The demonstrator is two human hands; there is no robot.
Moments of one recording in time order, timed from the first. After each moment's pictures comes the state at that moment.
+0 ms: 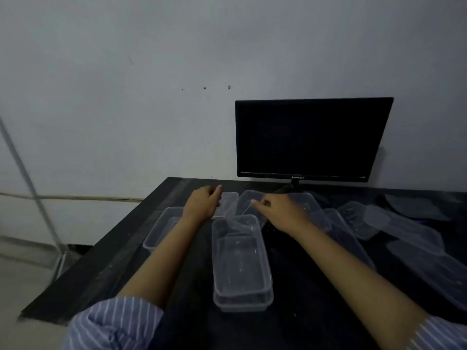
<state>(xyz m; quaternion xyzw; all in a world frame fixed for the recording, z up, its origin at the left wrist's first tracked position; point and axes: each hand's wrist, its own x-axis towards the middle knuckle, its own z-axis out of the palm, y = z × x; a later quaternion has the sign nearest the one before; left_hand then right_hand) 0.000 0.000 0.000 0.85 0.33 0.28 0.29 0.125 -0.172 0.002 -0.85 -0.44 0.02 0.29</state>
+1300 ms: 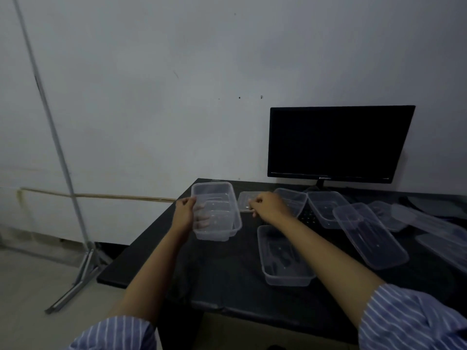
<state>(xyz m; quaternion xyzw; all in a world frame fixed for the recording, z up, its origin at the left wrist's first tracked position) -0.156 0.046 -0.033 0.59 0.33 0.37 0.63 0.024 -0.093 -0.015 -0.83 -0.42 0.06 0.35</state>
